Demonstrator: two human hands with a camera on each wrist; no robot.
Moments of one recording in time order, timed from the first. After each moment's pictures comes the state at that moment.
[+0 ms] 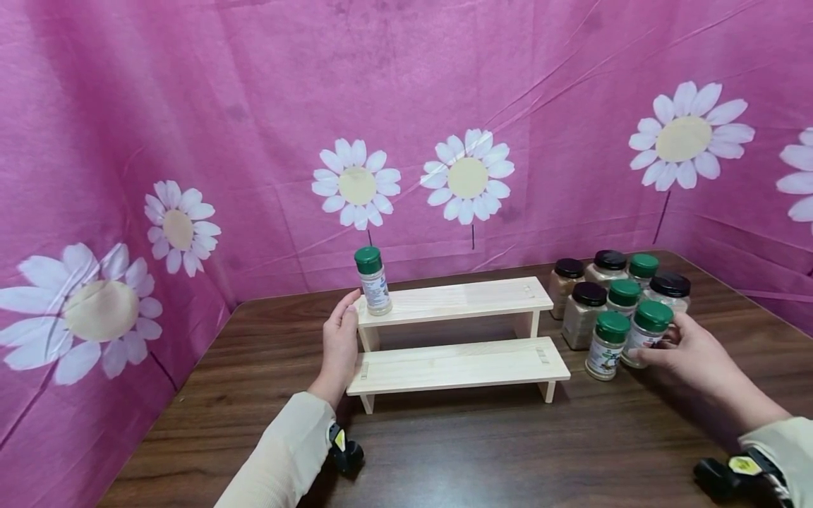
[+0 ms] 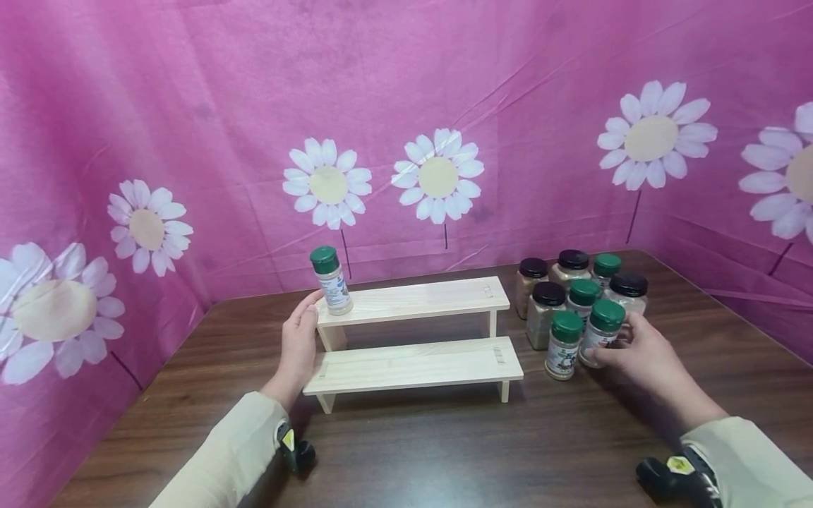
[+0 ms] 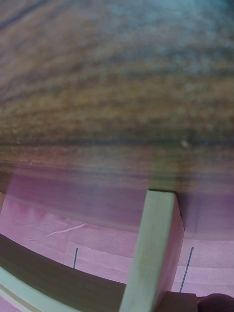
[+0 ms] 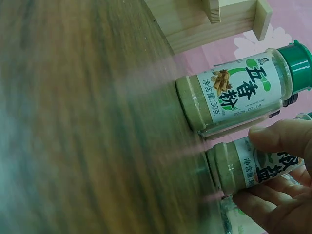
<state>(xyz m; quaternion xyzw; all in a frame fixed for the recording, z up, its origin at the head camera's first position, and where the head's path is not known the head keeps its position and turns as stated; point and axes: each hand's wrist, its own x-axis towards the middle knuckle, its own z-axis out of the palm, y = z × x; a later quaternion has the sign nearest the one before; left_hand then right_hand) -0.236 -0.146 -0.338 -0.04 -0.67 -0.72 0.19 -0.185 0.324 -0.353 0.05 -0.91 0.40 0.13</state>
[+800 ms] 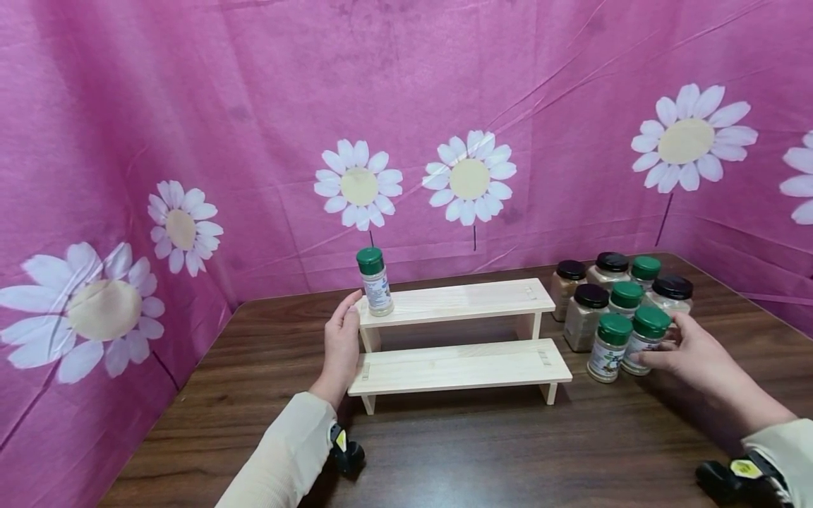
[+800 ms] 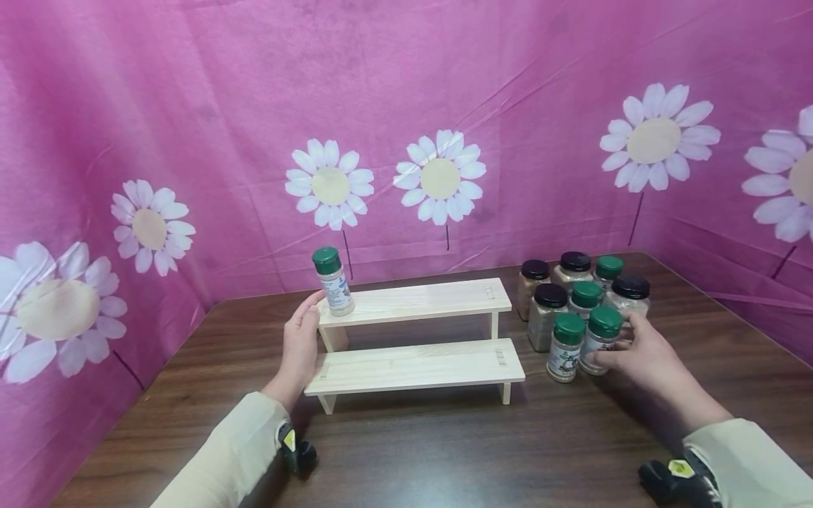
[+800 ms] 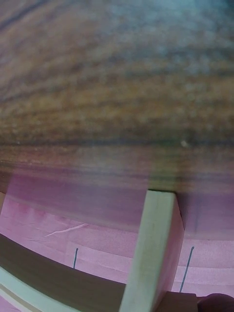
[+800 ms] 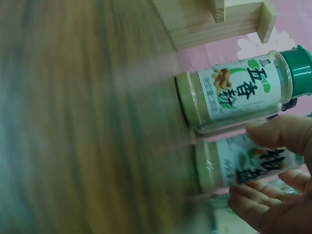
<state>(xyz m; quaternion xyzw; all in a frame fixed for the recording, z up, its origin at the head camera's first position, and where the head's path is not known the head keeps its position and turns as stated) -0.236 -0.146 -0.337 -0.03 -0.68 -0.71 0.19 -0.184 0.322 -0.348 0.05 -0.91 0.41 0.10</state>
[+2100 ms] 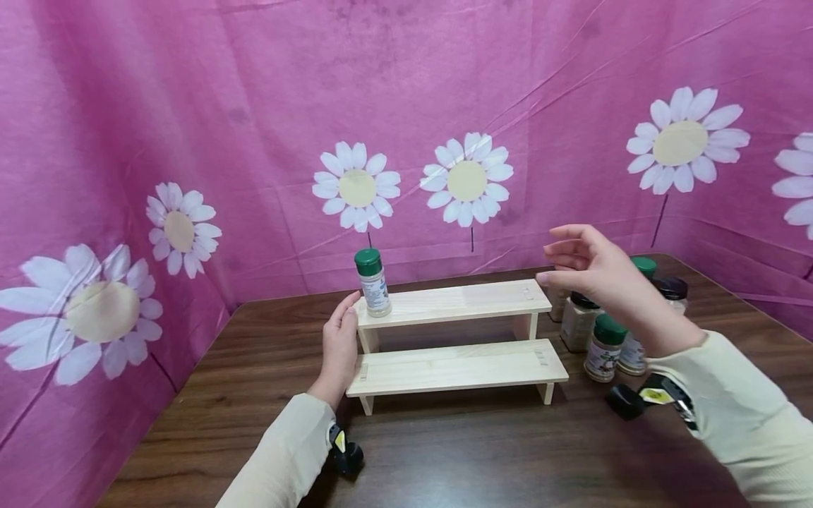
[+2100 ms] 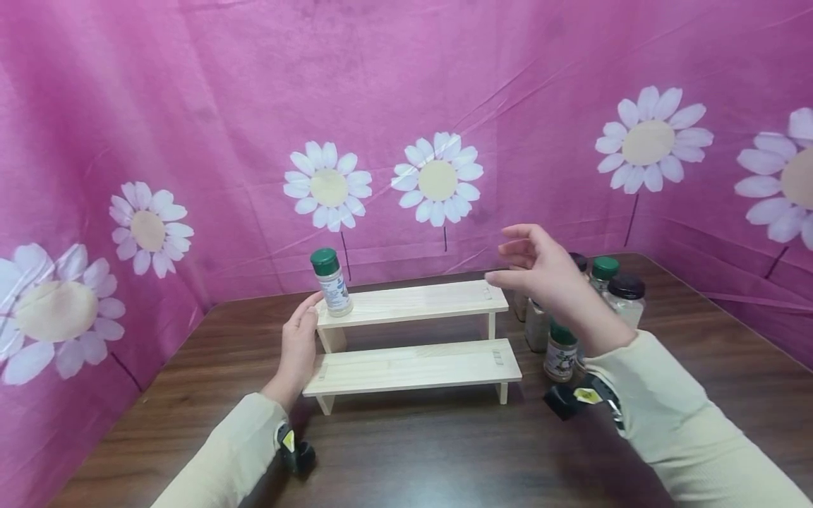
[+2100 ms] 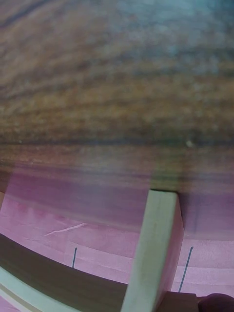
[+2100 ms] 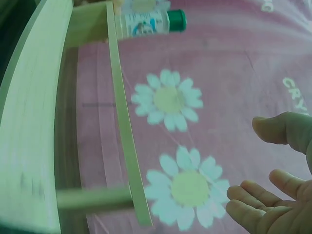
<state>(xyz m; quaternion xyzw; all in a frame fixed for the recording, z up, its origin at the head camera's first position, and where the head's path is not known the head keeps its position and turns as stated) -0.236 -0.147 -0.338 -0.04 -0.67 -0.71 0.19 -0.199 0.204 -0.226 0.14 -0.84 0.52 0.09</state>
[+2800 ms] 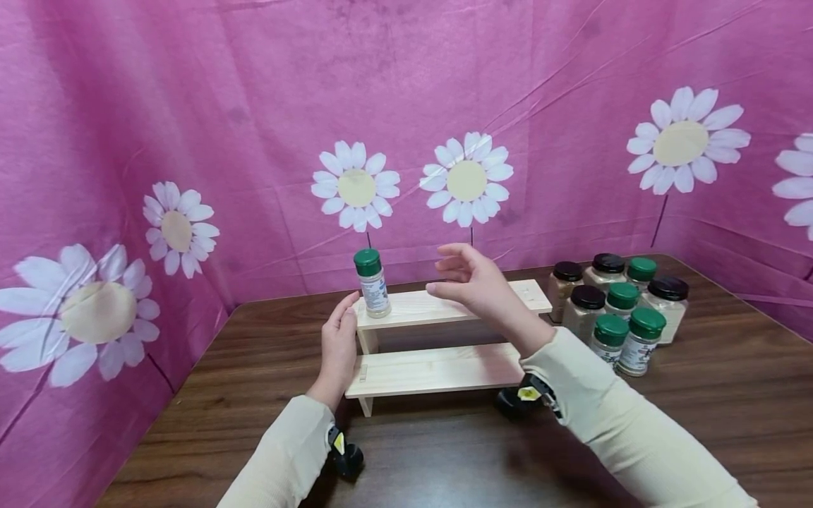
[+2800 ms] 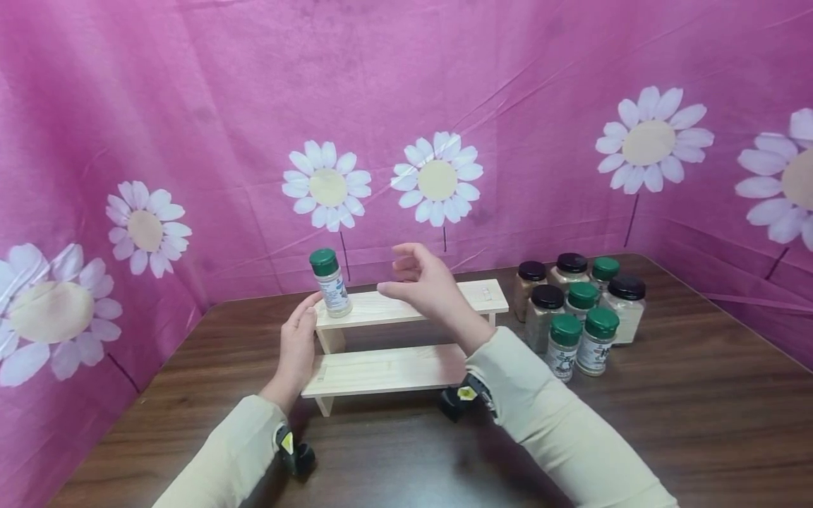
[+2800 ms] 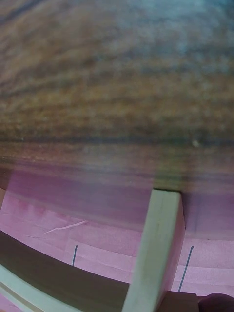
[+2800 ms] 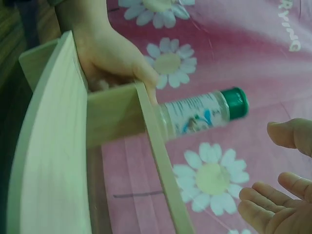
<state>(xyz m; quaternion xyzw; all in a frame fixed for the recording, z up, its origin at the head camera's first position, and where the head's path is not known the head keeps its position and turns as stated) -0.235 -0.146 -0.338 -0.04 -0.67 -0.71 0.20 -0.221 0.080 -0.240 0.19 -0.77 0.61 0.05</state>
